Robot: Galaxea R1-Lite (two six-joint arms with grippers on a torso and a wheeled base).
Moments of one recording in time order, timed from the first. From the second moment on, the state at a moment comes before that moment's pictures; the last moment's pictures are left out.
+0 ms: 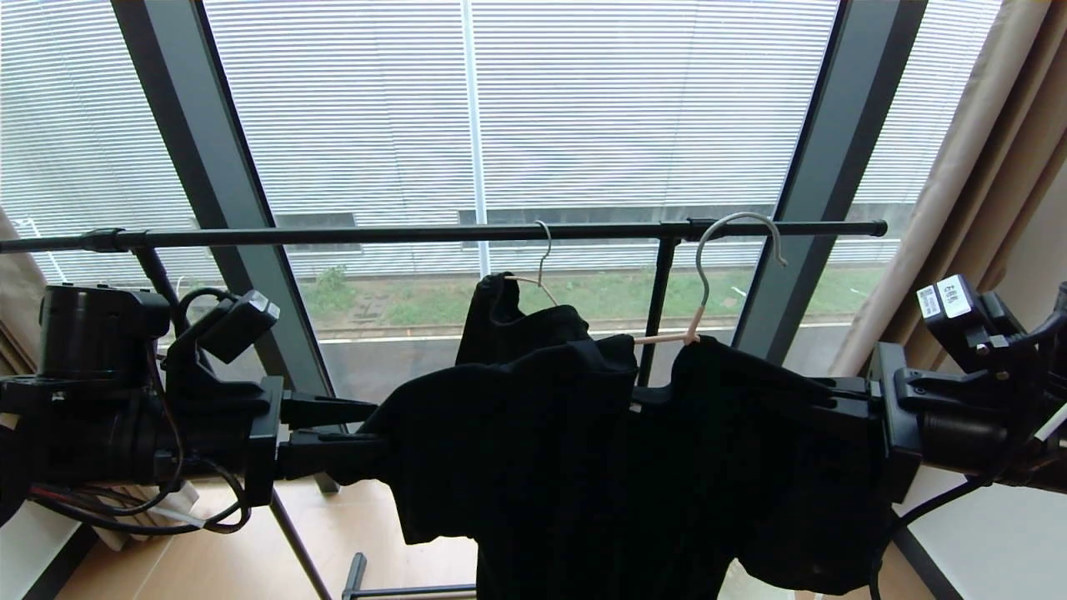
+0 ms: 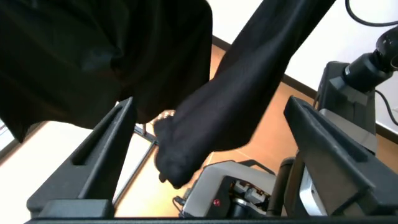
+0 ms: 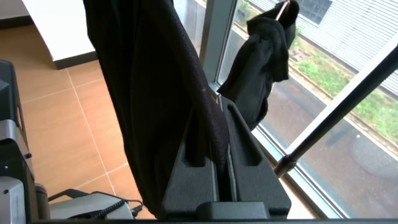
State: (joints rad) left arm -0.09 1.56 -0.67 -0.28 -0.96 0.27; right arm 0.19 1.45 -0.52 -0.63 0.79 -0.25
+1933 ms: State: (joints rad) left arm 0.05 1.60 -0.66 -0.40 -1.01 0.28; right arm -0.06 1.53 -0.57 -0.69 0.96 -0.24
